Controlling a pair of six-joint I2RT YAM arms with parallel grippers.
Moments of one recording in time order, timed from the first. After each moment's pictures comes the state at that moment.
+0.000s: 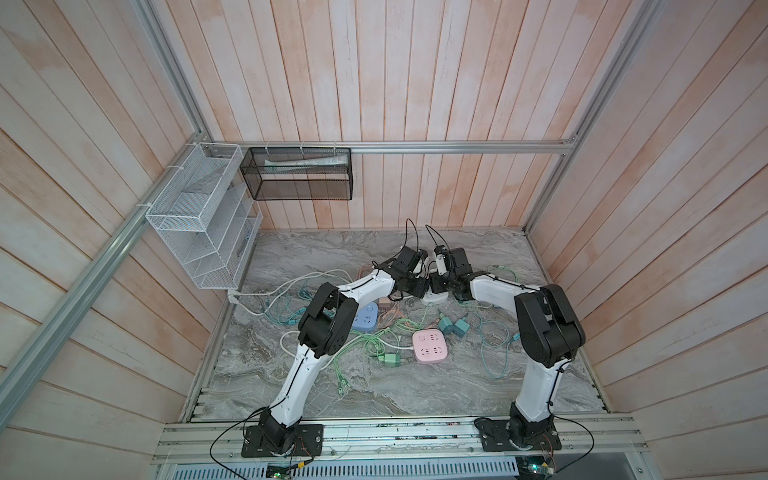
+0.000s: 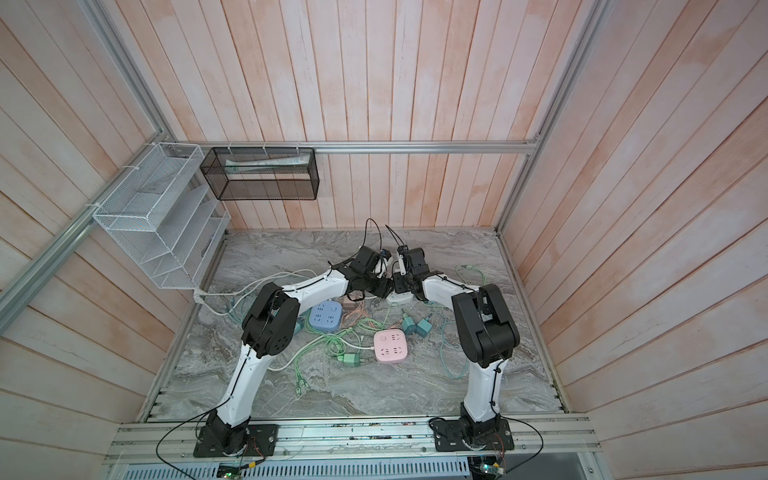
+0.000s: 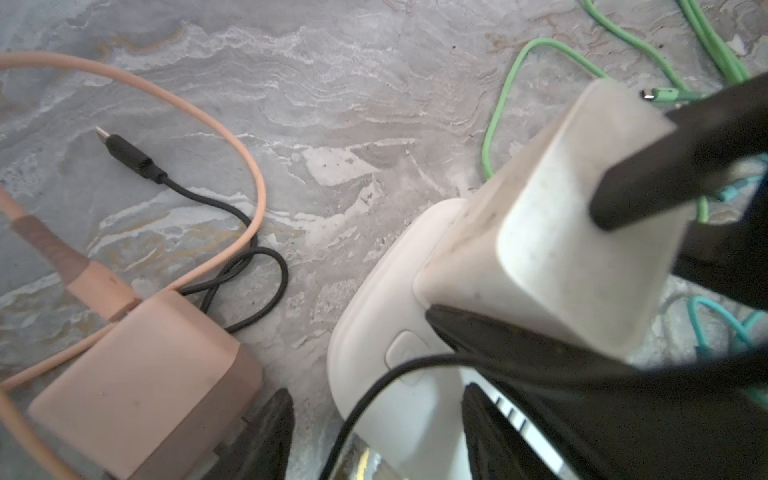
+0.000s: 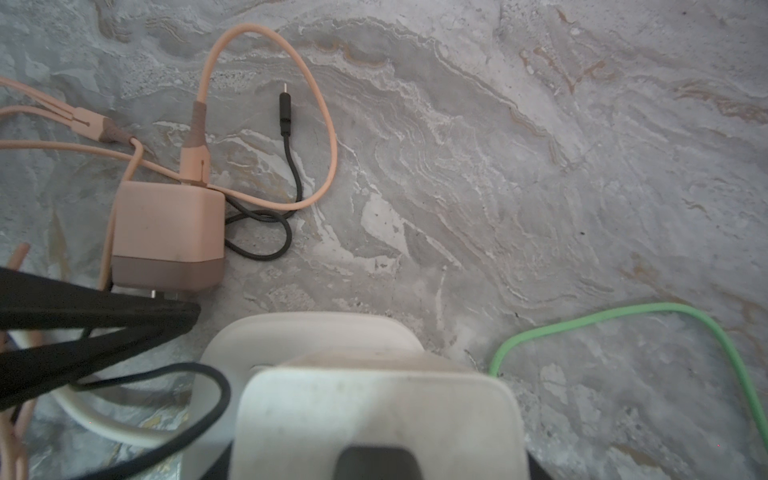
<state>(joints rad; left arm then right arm) -0.67 2.34 1.84 -0.37 0.15 -0.12 0.38 1.91 1.19 -0.13 0.01 0.09</state>
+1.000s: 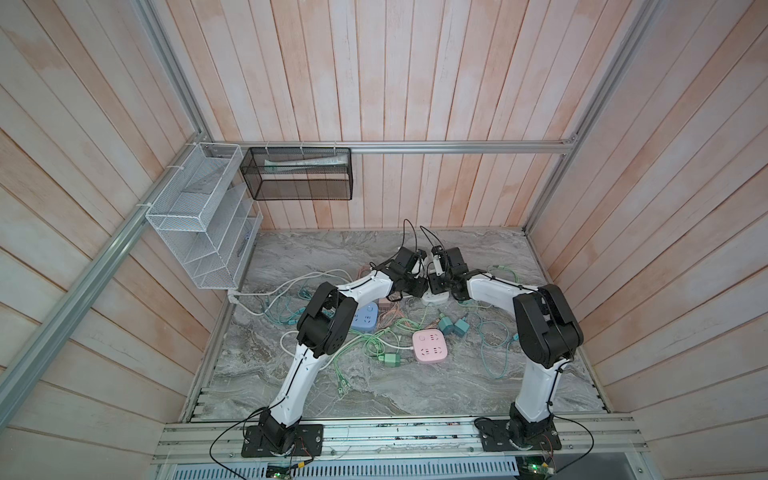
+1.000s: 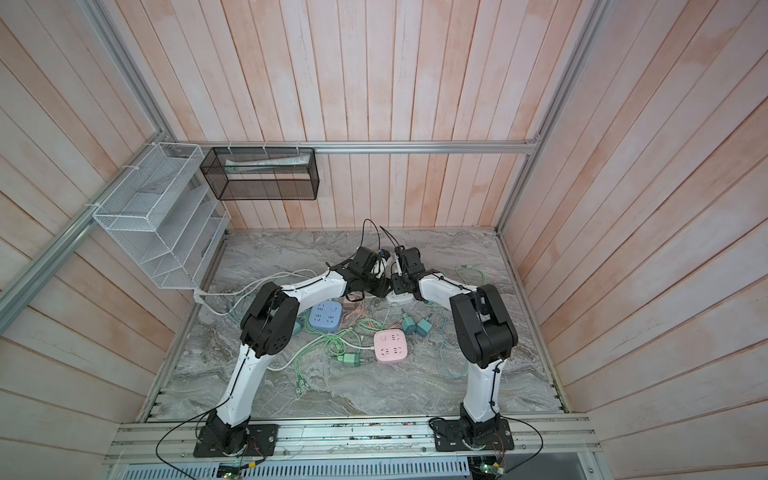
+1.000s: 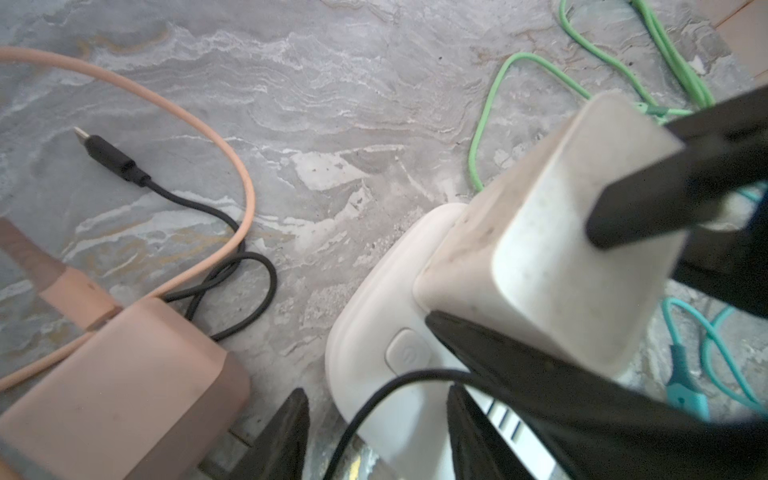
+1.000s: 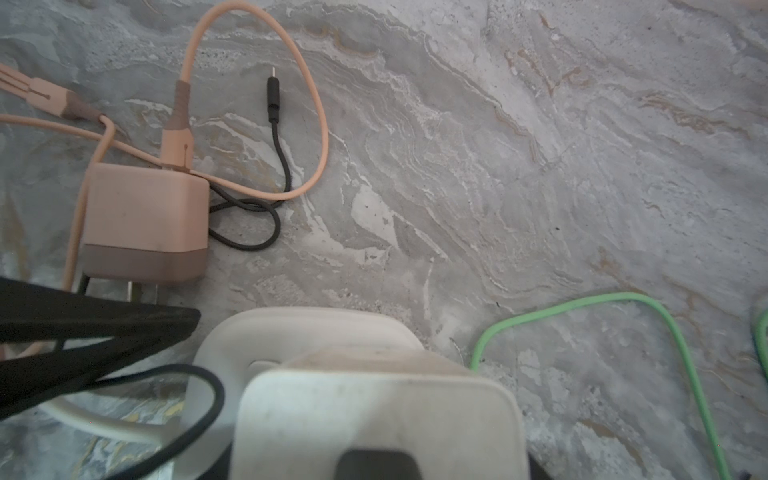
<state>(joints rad) -0.66 2.34 1.80 -0.31 0.20 -0.13 0.41 1.91 1.22 -0.19 0.09 0.06</state>
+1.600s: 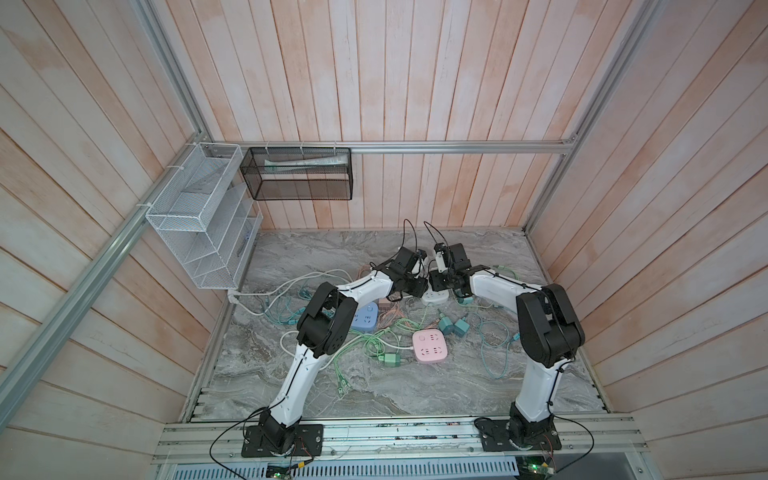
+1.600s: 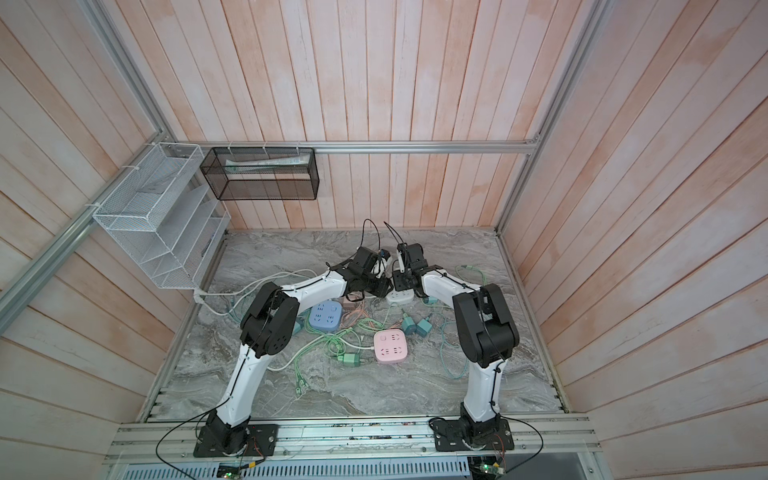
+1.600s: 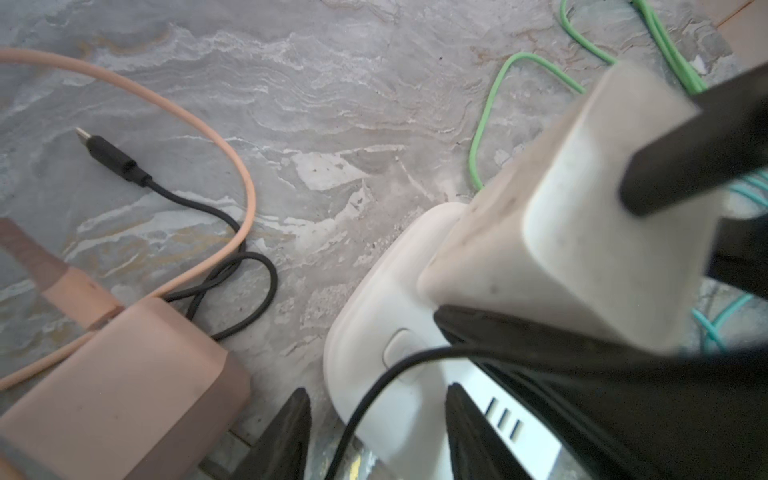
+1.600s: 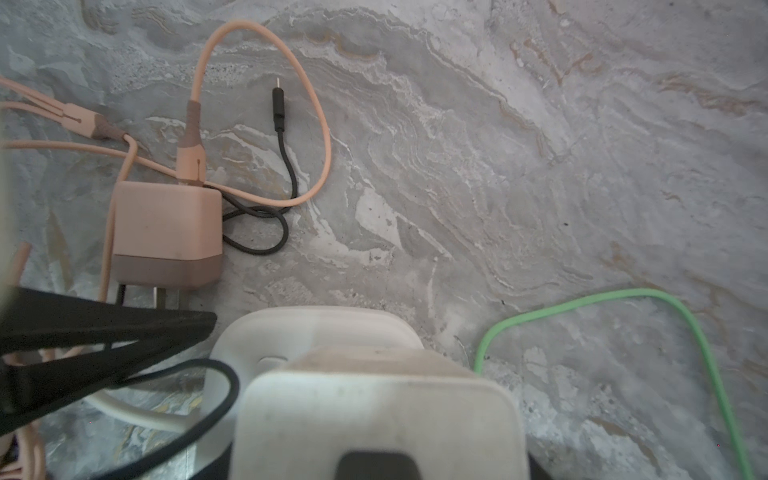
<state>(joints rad) -0.66 2.34 1.80 -0.31 0.20 -0.13 0.40 1.91 1.27 -0.26 0.06 0.08</state>
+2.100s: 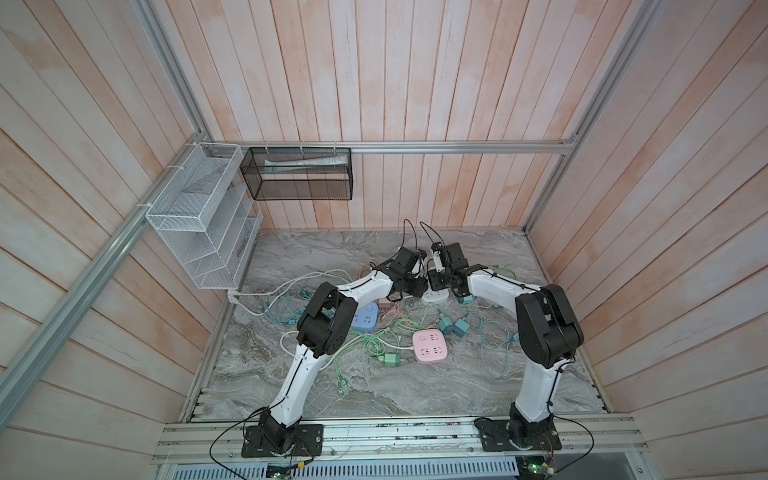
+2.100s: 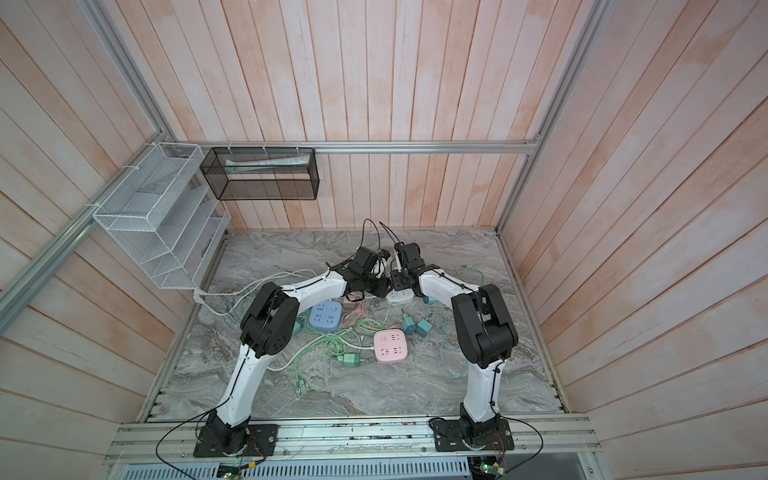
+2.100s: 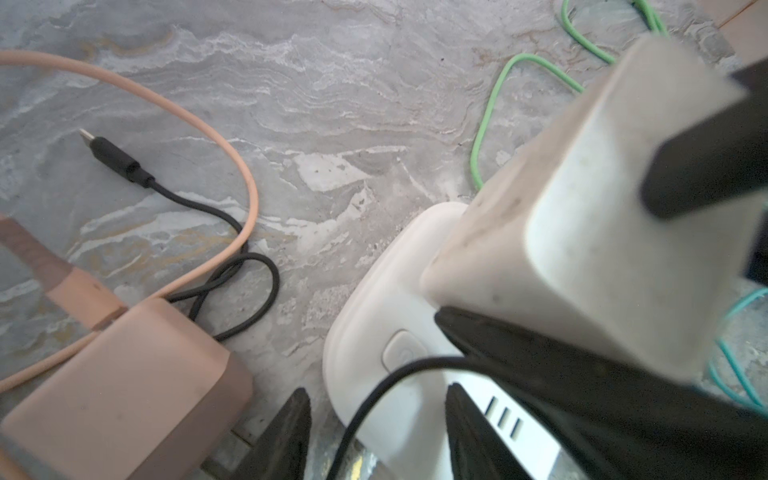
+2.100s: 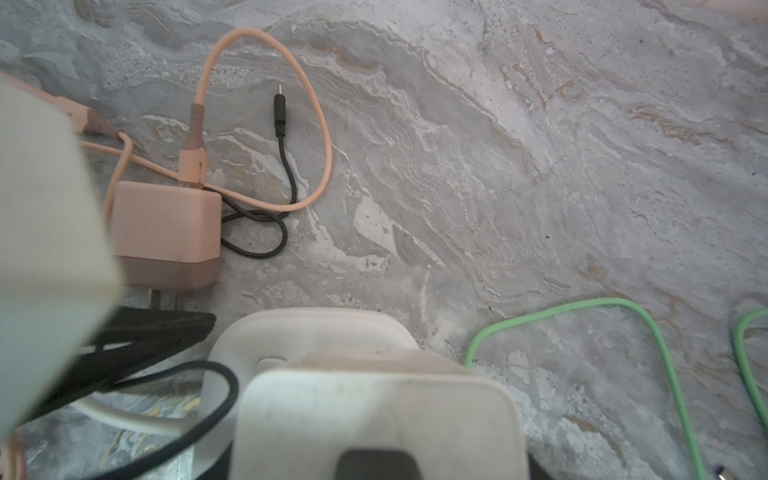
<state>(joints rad) -0.66 2.34 1.80 -0.31 0.20 -0.13 0.40 1.91 1.28 -0.26 0.08 0.07</state>
